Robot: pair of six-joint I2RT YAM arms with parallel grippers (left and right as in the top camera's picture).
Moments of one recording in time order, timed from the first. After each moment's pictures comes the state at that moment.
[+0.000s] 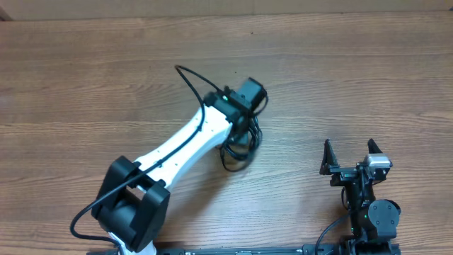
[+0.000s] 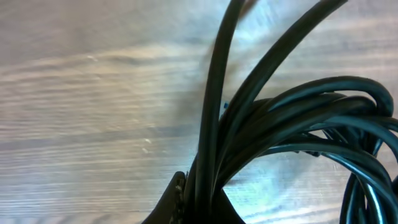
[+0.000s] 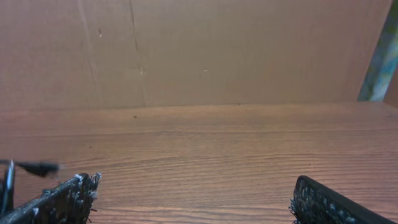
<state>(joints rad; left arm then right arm) -0.66 1.86 1.46 -1.02 -0.19 -0.53 0.03 0.01 0.02 -0.03 0.01 0.04</state>
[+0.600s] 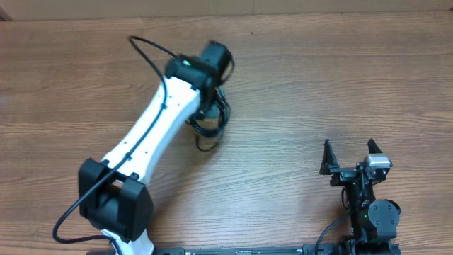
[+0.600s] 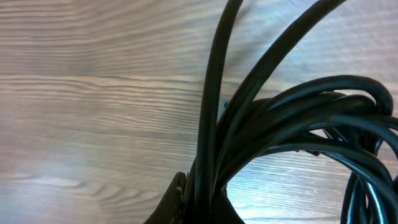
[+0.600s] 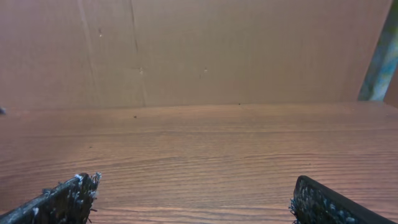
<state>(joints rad) -0.44 1.86 1.73 -1.31 -0.26 -0.46 0.03 0.01 0.02 -0.03 0.01 0.04</state>
